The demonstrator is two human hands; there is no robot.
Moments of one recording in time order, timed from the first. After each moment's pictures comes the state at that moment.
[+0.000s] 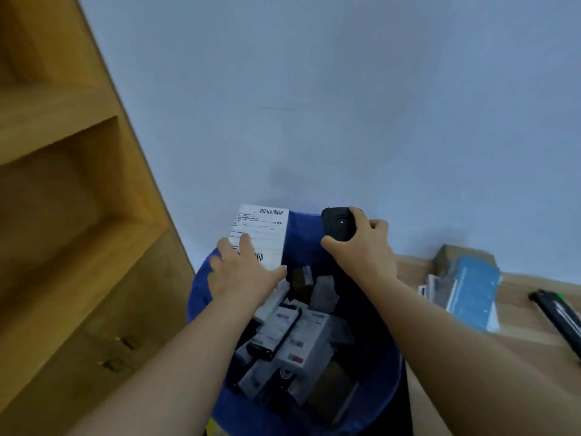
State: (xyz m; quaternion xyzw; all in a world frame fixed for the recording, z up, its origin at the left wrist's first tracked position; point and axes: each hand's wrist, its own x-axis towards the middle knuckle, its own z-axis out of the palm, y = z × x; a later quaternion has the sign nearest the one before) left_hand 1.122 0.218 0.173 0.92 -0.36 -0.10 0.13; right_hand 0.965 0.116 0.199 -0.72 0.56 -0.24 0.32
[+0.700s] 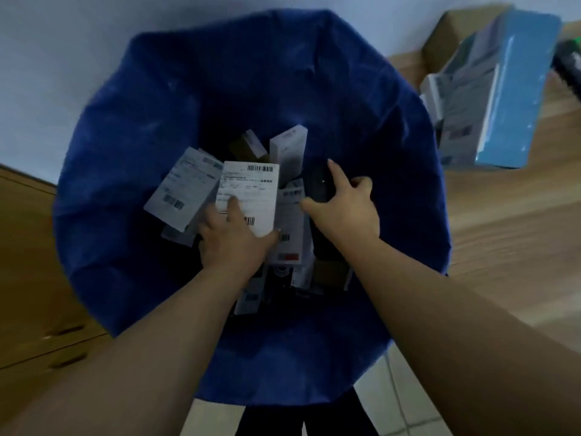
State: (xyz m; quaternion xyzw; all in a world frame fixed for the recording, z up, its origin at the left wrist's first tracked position) left_hand 1.155 0.151 -0.052 0.82 -0.51 -0.26 -0.02; right_hand 0.991 0.110 -0.035 -0.54 0.75 -0.09 0.37
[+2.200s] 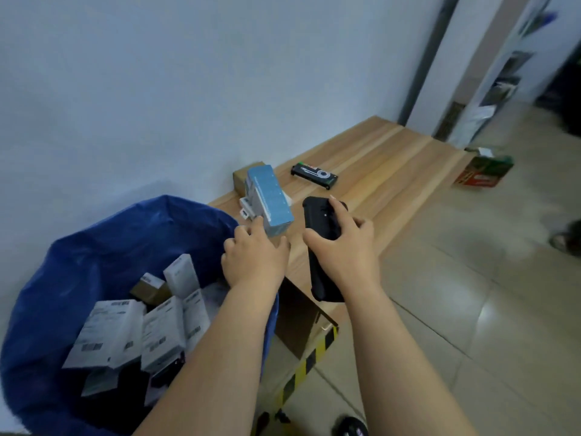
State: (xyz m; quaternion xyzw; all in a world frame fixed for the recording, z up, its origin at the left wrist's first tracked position) left_hand 0.972 0.255 0.183 0.61 -0.75 -0.19 0.13; right_hand 0.863 0.329 0.201 -0.33 0.81 -0.43 0.21
